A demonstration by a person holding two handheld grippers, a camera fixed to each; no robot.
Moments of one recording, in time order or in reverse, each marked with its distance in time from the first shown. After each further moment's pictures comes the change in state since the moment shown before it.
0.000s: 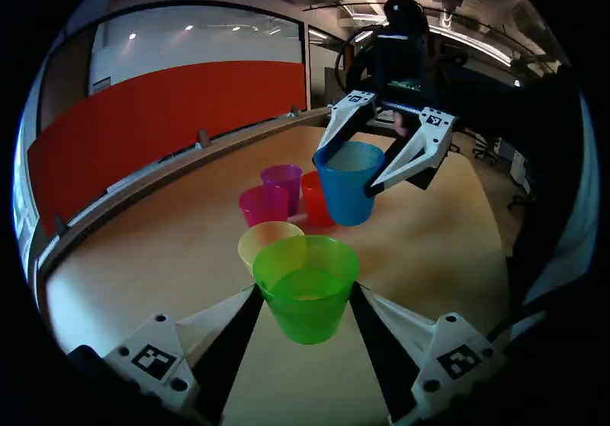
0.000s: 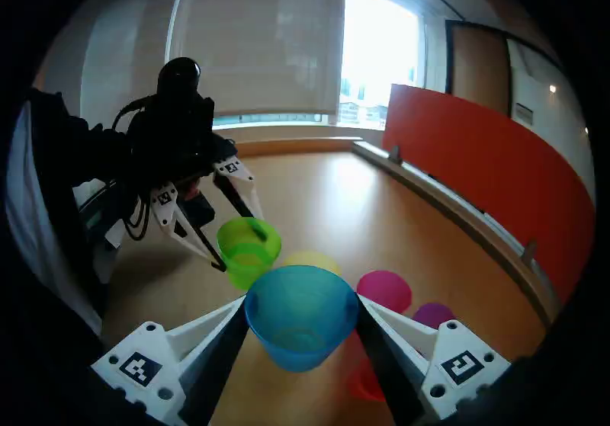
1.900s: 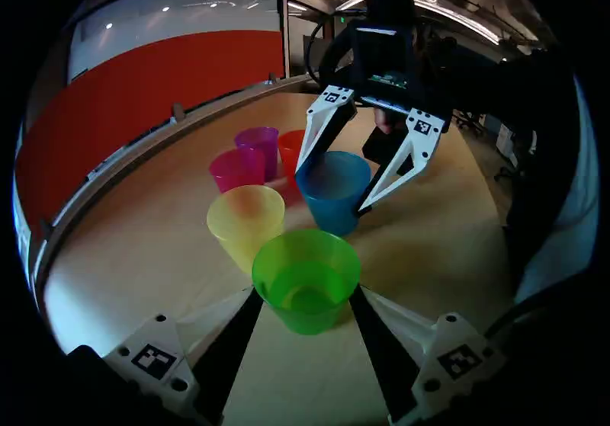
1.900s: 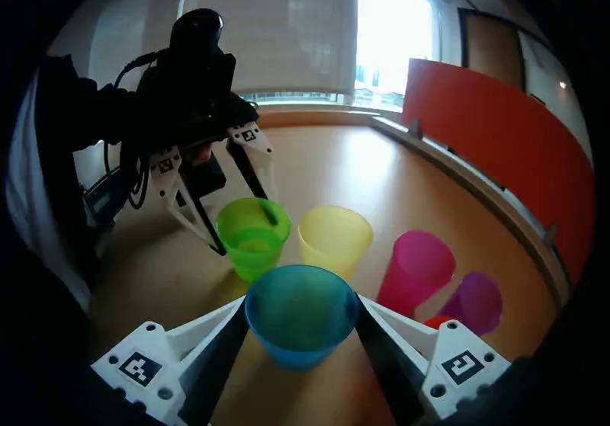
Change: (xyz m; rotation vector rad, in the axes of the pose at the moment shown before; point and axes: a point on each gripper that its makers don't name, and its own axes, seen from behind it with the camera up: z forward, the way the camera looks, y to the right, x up) left arm -0.038 0.010 0.009 -0.084 -0.144 0.051; right arm -0.057 -0.016 0.039 0.063 -0.071 -0.011
